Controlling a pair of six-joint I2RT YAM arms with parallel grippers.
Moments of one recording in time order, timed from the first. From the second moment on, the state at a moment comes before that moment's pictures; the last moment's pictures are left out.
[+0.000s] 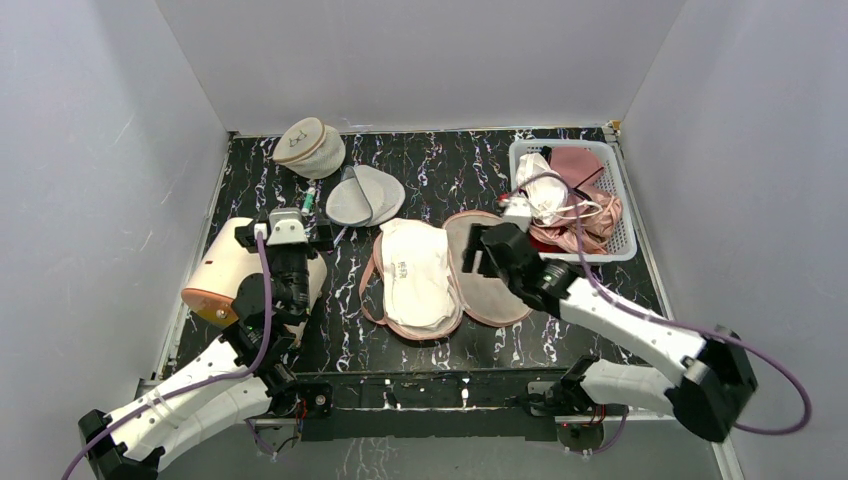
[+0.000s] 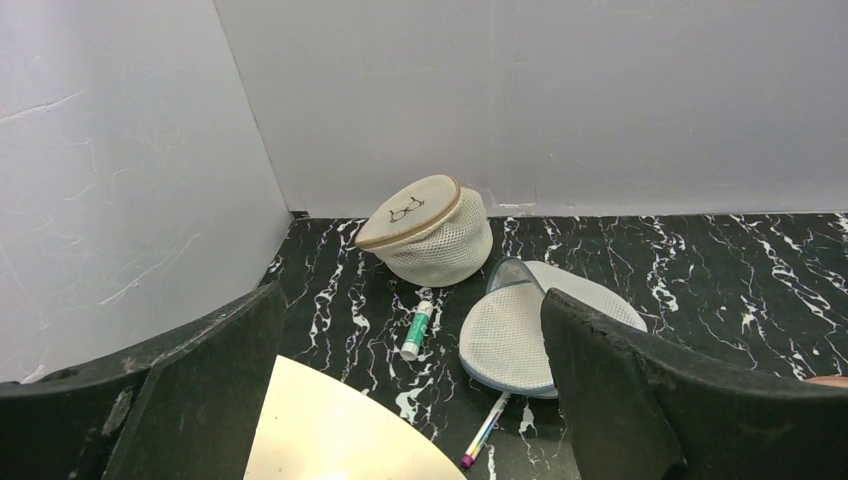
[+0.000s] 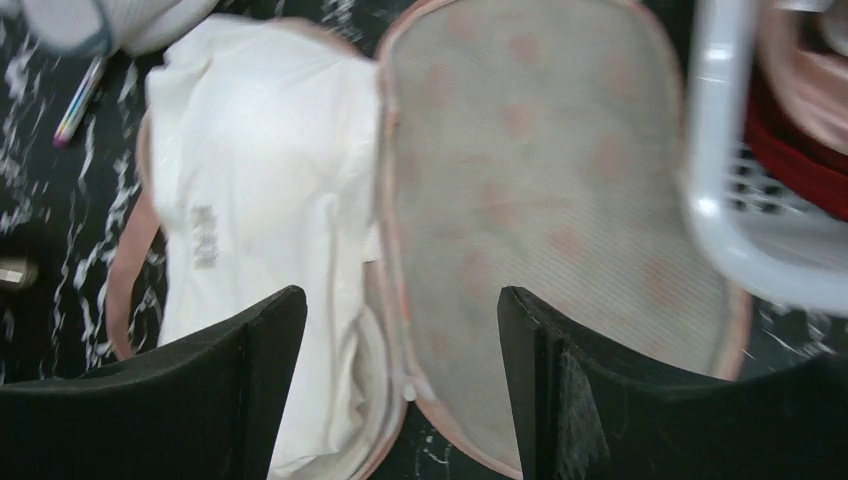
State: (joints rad) left arm -0.83 0.62 0.53 0.42 -0.93 0.40; right arm 0.77 1.03 0.74 -0.35 0.50 0.66
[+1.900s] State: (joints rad) left arm -0.83 0.61 0.53 0.40 -0.93 0.40; right arm 1.04 1.97 1.48 -0.51 0.48 0.74
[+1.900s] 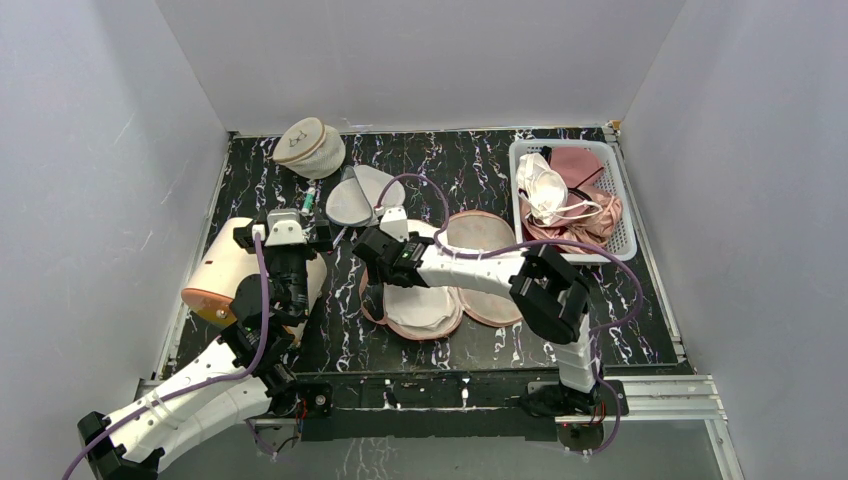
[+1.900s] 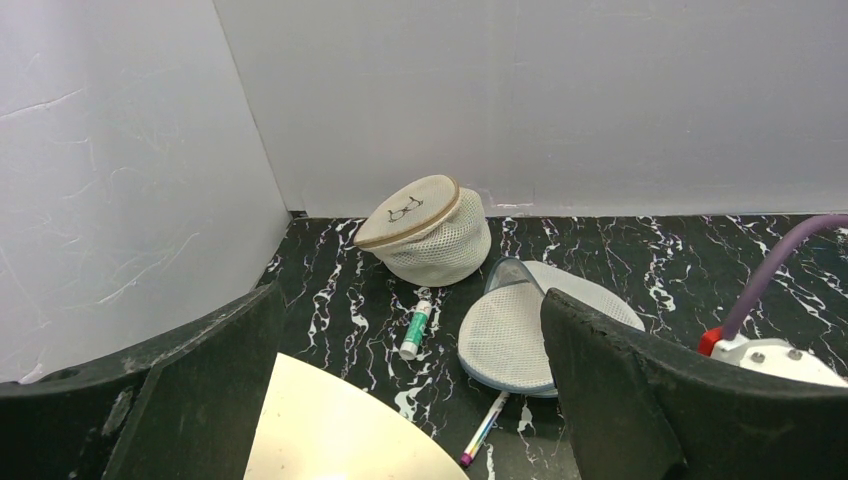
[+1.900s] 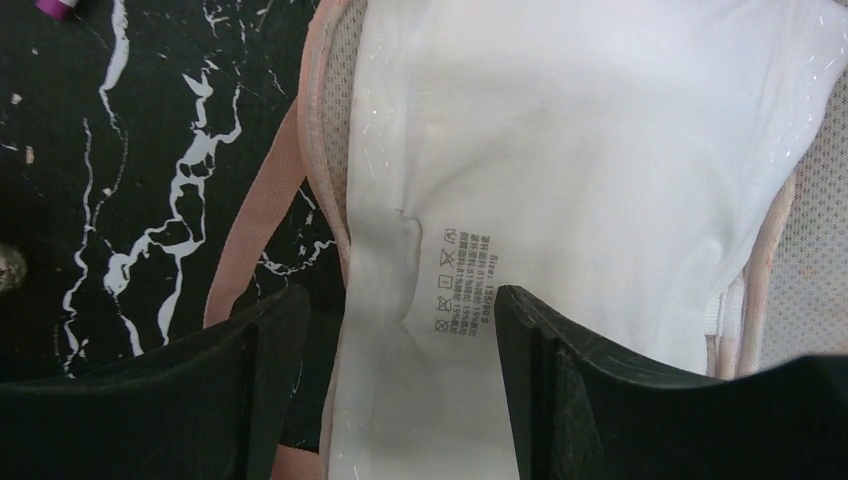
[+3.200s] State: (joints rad) left arm -0.83 0.59 0.53 0.38 -0.93 0.38; right arm 1.07 2.12 1.54 -0.56 0.63 0.68
